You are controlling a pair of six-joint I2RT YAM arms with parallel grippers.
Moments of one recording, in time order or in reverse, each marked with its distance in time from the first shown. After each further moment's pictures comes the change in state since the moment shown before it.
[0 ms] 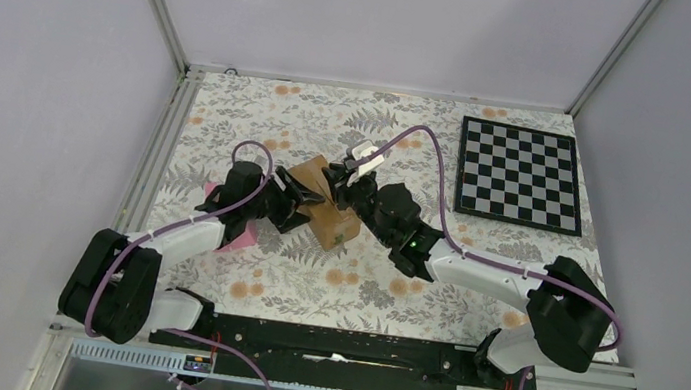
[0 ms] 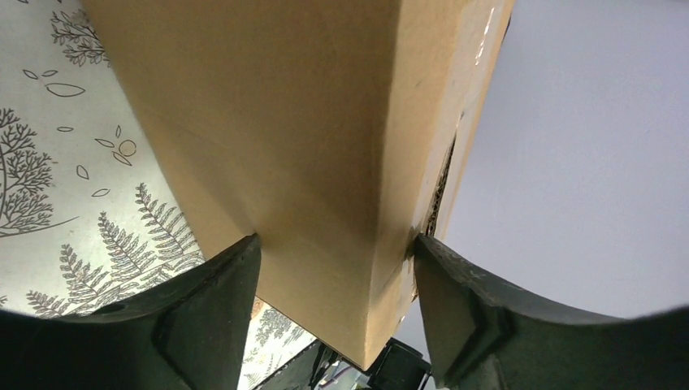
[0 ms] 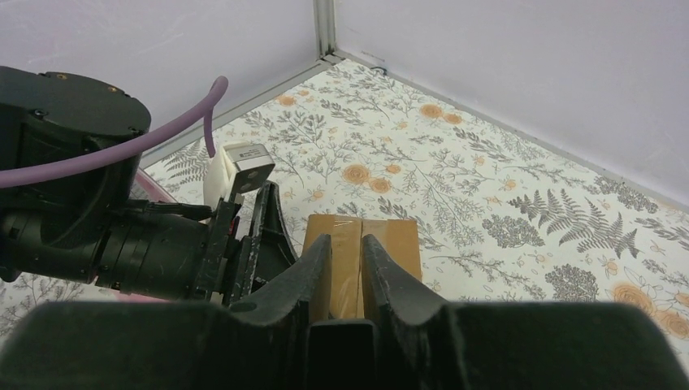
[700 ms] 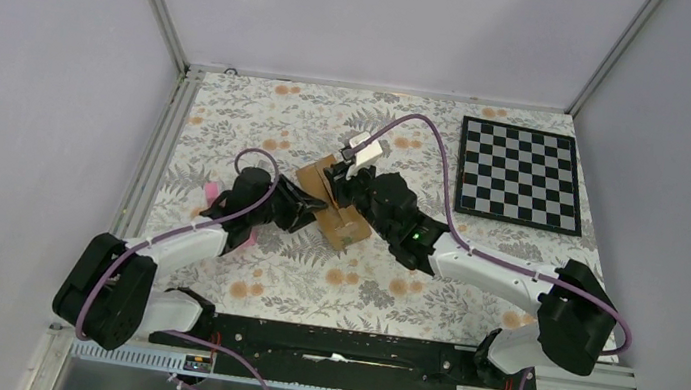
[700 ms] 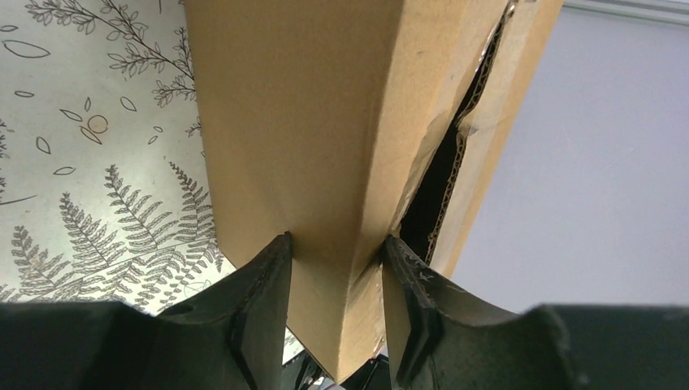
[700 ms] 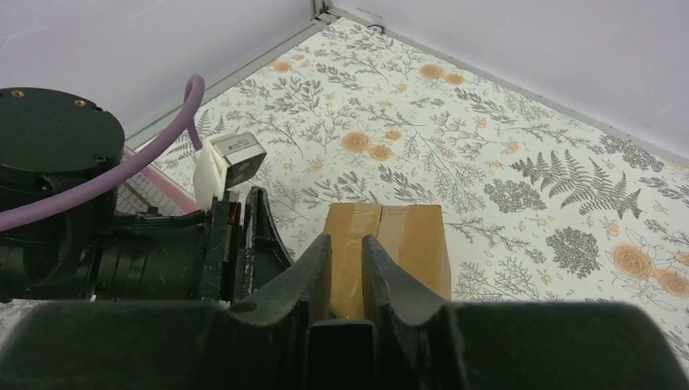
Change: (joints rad) left arm -0.080 -0.035 -0.039 0.053 -0.117 -0.111; right arm -0.002 -0.024 0.089 -0.229 0.011 0.066
